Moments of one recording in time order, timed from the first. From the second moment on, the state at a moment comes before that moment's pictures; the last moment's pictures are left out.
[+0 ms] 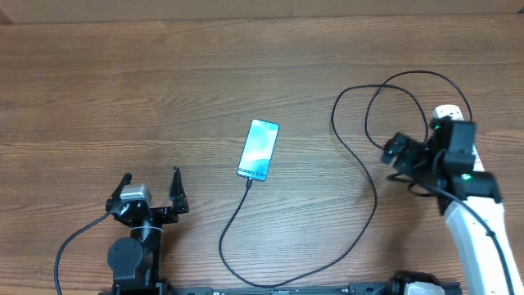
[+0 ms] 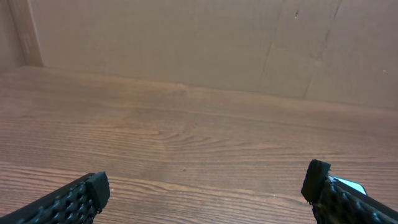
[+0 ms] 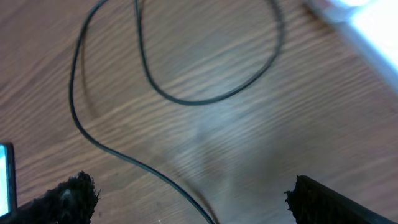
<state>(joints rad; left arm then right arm) 0.07 0.02 0.01 -0.07 0.02 -0.13 -0.11 1.16 0.78 -0.63 -0.05 0.38</state>
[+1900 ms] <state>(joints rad) 0.07 0.02 0.01 -0.08 0.02 -0.14 -0.07 0.77 0.02 0.17 -0.15 0.38</state>
